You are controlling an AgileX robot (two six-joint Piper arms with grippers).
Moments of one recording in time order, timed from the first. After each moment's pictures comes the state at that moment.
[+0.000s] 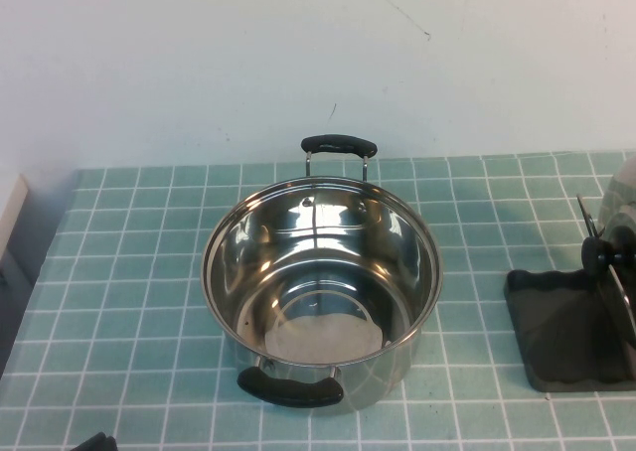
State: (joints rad) right arm 0.05 0.10 -0.34 0.43 0.58 -0.67; left arm -0.31 0.26 0.02 1.76 -0.19 -1.92
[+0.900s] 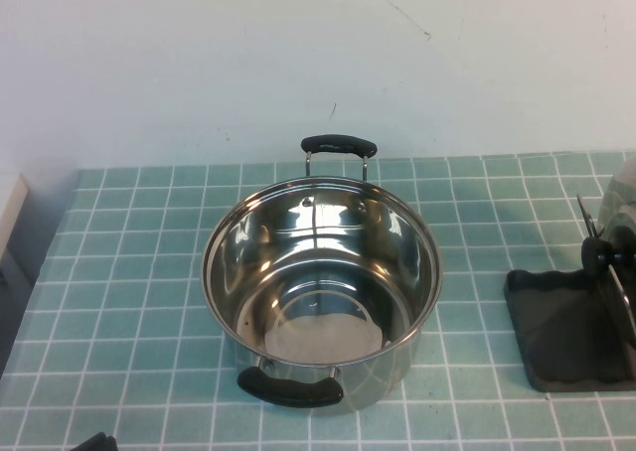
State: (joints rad) right arm 0.00 -0.01 0.03 -0.13 0.41 0.14; left arm -0.31 0.26 0.02 1.76 -0.19 -1.93
